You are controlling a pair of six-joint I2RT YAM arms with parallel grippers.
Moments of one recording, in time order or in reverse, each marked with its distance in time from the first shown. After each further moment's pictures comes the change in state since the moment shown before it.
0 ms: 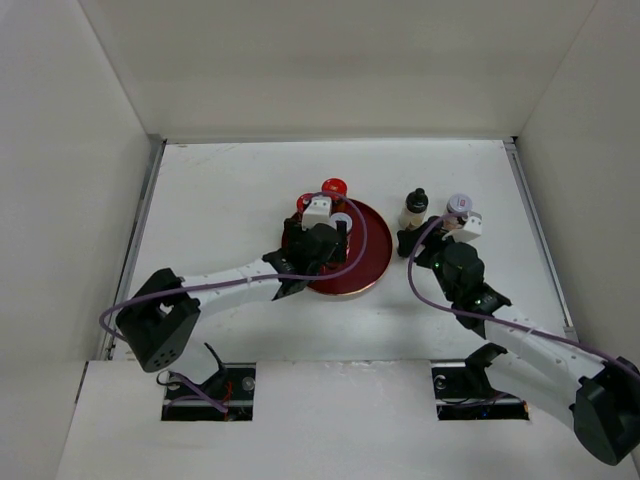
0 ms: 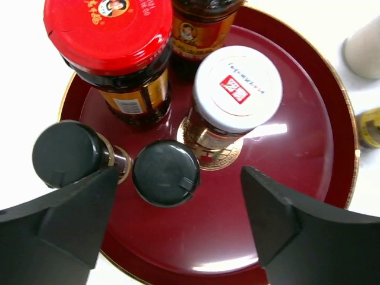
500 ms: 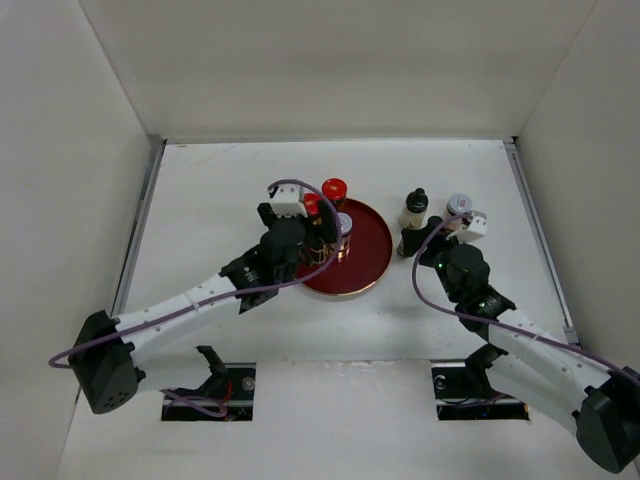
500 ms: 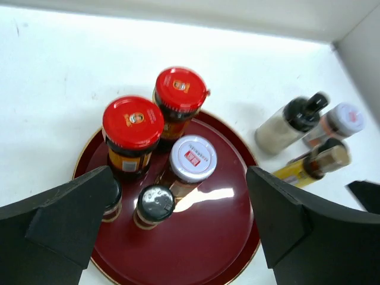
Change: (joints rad) left arm -0.011 -0.306 -0.014 0.075 -0.034 0.052; right arm 0.000 -0.059 0.000 -0.002 0.001 -0.011
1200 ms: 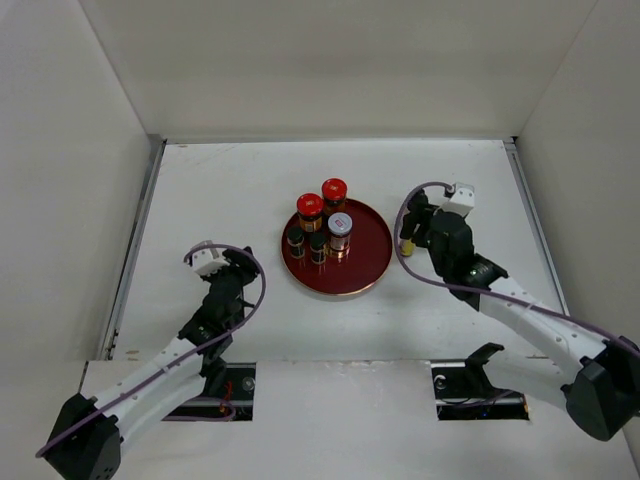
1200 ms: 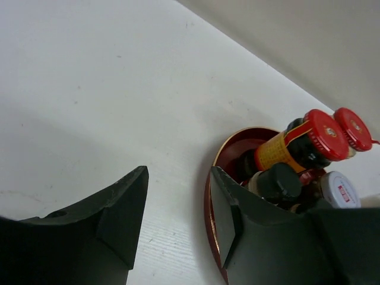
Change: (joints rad) left arm 0.288 -0.544 -0.681 0.237 -0.129 -0.180; right arm 0.026 0.183 0.288 -0.276 0.155 -0.143
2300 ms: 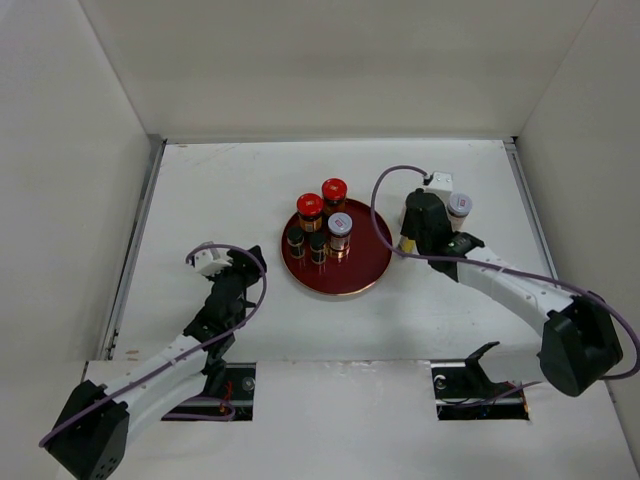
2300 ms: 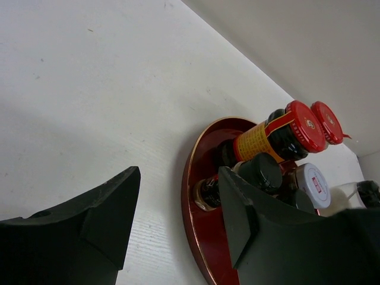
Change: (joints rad) left arm 0.026 0.077 -0.066 0.154 0.097 -0.118; right arm -0.022 0.271 0.188 -0.162 0.048 -0.048
